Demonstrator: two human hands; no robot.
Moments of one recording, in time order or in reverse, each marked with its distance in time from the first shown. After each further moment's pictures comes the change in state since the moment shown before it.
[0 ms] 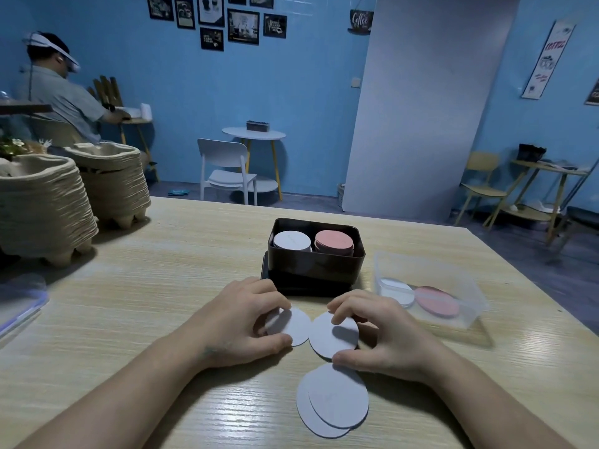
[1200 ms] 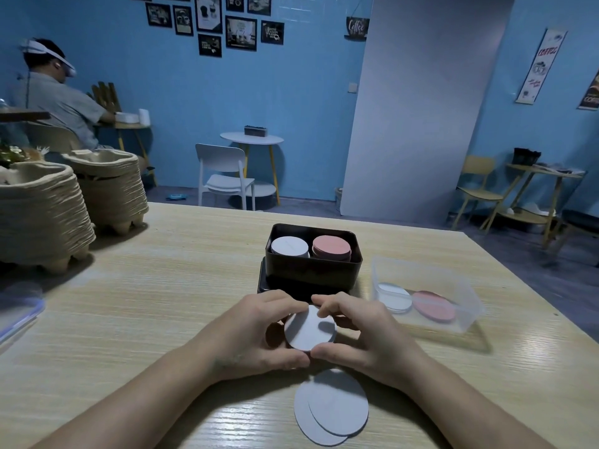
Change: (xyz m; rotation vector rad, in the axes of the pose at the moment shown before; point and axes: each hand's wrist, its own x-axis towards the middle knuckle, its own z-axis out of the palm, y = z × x) left_hand 0.006 0.018 0.004 -0.238 0.051 0.075; right_hand 0.011 -0.013 0.016 0.073 0.132 -0.091
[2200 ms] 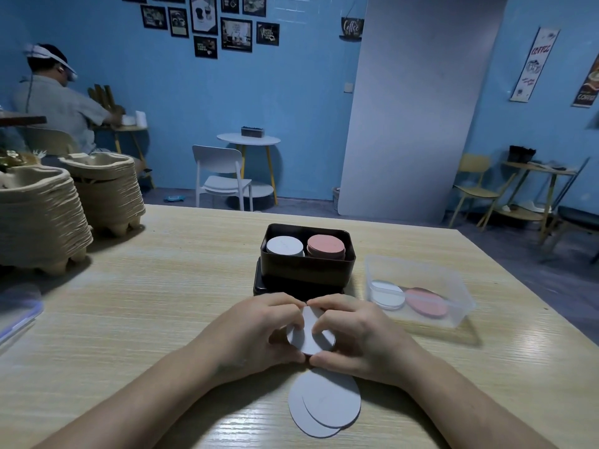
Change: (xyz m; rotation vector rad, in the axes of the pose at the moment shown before) left_hand 0.004 0.010 0.004 0.157 -0.008 0.088; right_hand -0.003 0.008 -0.005 -0.248 -0.079 -0.166
